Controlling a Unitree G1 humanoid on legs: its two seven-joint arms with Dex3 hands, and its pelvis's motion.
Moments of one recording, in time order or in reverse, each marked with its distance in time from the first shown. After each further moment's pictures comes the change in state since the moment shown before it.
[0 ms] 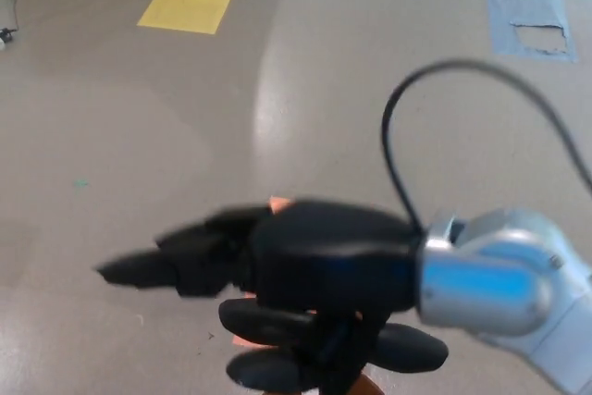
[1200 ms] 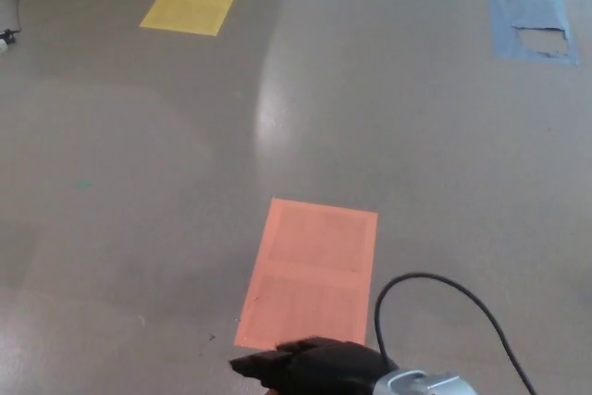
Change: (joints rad) left_arm -0.006 0.001 0.002 0.011 -0.003 0.000 -0.003; right_arm 0.316 0.248 0.179 0.792 -0.337 -0.156 -0.310
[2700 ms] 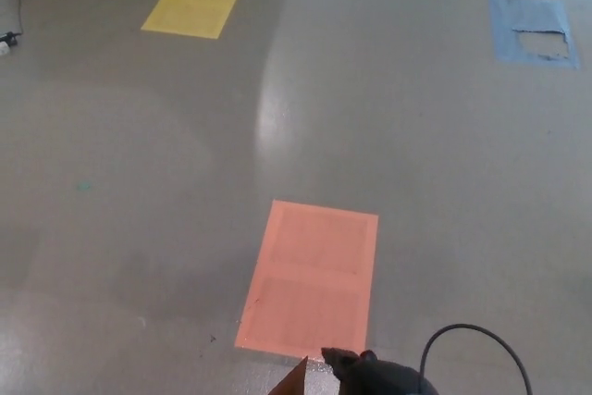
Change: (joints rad) left_arm -0.027 0.009 -0.024 0.003 0.001 0.000 -0.002; right_arm -0.129 0.362 -0.295 1.096 -0.046 -0.287 -0.370
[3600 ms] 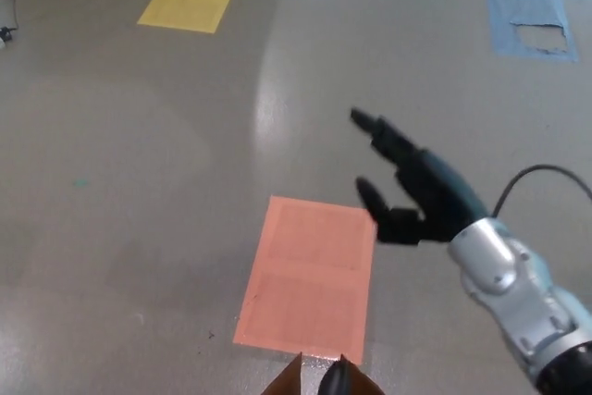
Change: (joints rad) left_arm -0.038 0.031 -0.010 0.016 0.000 0.000 -0.013; right_arm -0.018 -0.249 -0.447 -0.728 0.130 -0.147 0.151
